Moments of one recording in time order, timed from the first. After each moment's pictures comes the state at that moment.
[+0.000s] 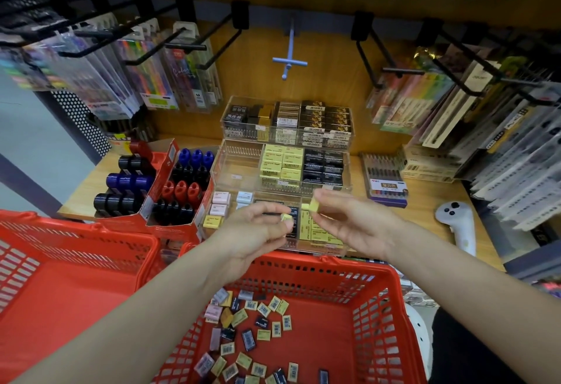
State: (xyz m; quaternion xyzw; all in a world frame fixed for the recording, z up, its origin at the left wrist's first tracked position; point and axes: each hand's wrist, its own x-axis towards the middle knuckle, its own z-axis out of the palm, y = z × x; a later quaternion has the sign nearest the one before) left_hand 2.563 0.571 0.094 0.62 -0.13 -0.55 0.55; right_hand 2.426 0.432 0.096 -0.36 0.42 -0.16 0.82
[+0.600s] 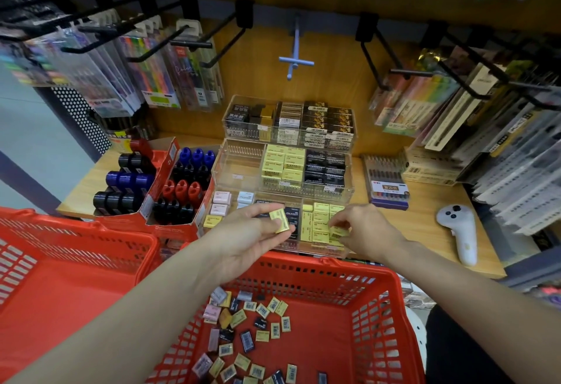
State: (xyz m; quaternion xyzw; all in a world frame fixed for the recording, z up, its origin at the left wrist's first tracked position) left_hand 2.570 0.573 0.097 0.54 -0.03 -0.59 0.60; right_hand 2.405 0.403 0.052 -0.93 0.33 0.06 0.14
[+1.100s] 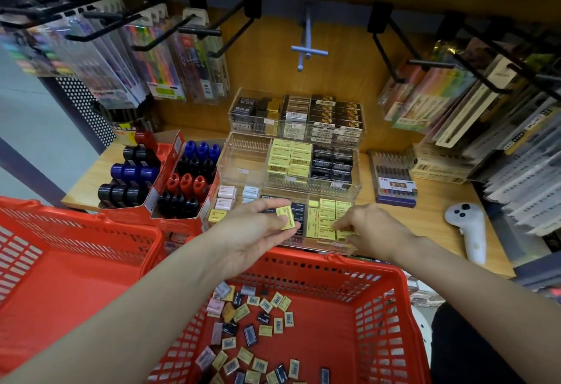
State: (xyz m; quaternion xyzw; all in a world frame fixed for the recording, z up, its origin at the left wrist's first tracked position) left_hand 2.572 0.574 0.095 0.55 -0.04 -0.59 0.59; right_hand 2.405 0.405 0.053 -0.95 0.28 0.09 0.12
